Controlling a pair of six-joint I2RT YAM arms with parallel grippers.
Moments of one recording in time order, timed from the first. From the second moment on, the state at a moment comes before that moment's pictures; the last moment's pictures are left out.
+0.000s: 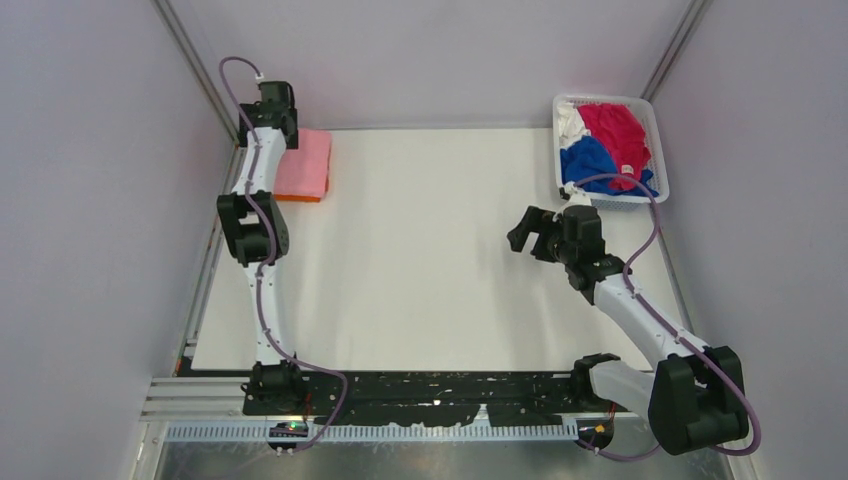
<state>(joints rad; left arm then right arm) 0.06 2.44 2.35 -0.64 -0.50 0.13 0.19 1.10 0.60 -0.07 -0.09 0.45</state>
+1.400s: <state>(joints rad) -0.29 0.60 0.44 -0.24 -0.19 -0.37 0.19 0.65 0.29 0.06 0.18 0.34</state>
